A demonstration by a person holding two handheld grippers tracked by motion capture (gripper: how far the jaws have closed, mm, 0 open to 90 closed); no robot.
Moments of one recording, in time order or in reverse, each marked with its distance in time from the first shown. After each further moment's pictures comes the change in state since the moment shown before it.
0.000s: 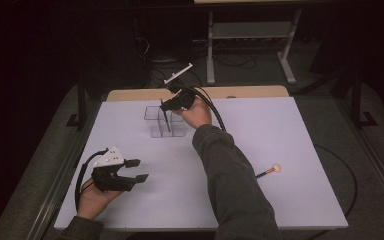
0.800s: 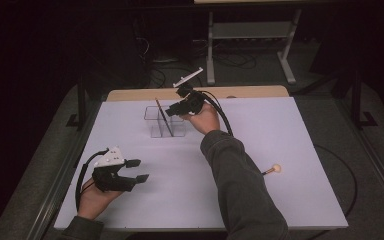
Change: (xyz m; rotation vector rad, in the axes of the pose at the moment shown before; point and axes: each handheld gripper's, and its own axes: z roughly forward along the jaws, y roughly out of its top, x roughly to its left) left arm -0.001 0.000 0.002 -0.001 -0.002 -0.010; right arm 0.003 -0.022 -0.021 -0.037 0.041 0.045
